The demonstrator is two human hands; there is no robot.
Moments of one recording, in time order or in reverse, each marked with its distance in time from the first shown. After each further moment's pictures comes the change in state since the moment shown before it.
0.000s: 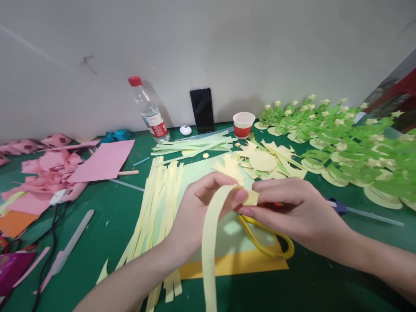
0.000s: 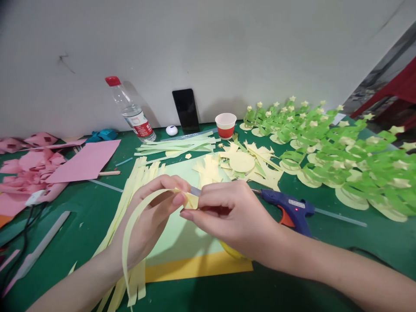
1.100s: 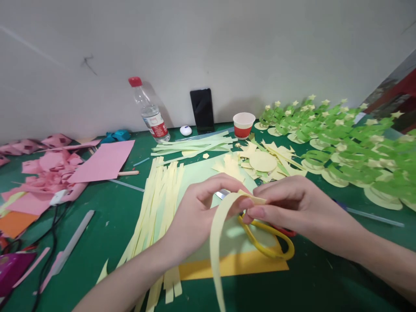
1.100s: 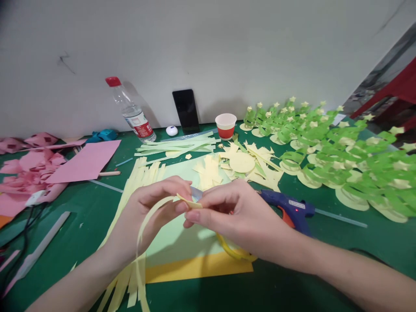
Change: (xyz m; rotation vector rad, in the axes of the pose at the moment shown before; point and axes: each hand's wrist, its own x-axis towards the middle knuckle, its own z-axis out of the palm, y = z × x) left_hand 0.000 0.005 -0.006 0.274 -0.143 0.157; right_hand -0.001 -0.002 -0.010 0.433 -0.129 0.340
